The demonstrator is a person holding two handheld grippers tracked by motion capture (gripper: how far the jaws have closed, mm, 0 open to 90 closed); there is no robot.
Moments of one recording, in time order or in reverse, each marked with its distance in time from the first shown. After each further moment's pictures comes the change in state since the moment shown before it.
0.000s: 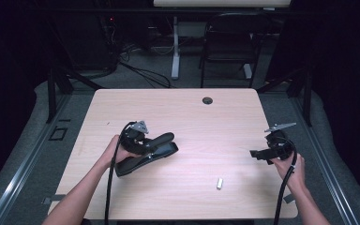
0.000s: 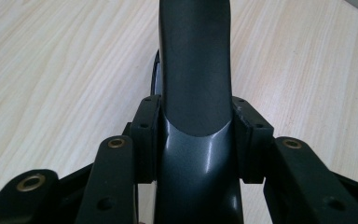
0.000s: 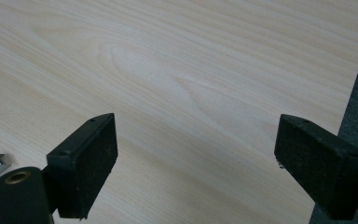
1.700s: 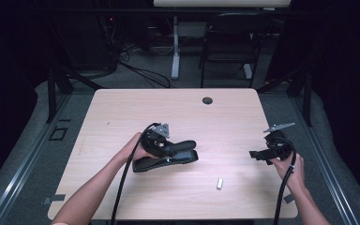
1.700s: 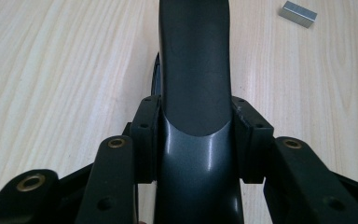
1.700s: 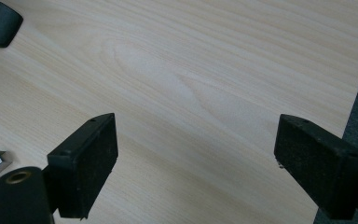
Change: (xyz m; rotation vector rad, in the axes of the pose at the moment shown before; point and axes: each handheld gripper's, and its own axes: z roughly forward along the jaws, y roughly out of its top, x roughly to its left) left arm -0.022 0.044 0.037 0.003 -0.151 0.196; right arm 0.001 0.000 0.003 0.006 0.010 -0.009
